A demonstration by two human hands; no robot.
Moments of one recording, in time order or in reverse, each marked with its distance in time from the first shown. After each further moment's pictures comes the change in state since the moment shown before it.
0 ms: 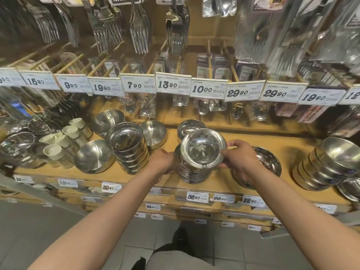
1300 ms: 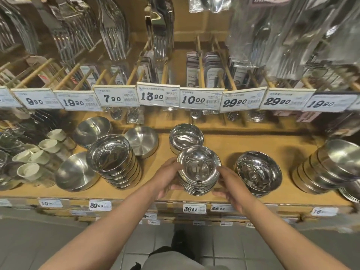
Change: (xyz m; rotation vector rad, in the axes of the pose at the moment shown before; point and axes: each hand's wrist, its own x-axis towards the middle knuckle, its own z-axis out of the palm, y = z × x) left_hand 0.025 -0.003 0.028 -0.292 -0.492 -0.071; right_hand 0.048 0.091 0.005 0.209 -0.173 0.136
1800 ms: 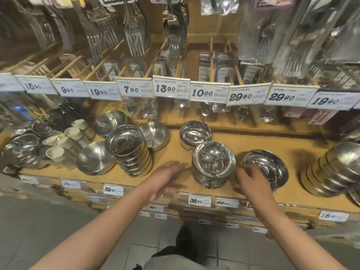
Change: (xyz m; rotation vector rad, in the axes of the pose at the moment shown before) left_hand -0.055 -0.012 -0.015 0.074 0.066 -0.019; right_hand -0.078 -0.026 -0.009 -0.343 0.278 -0.278
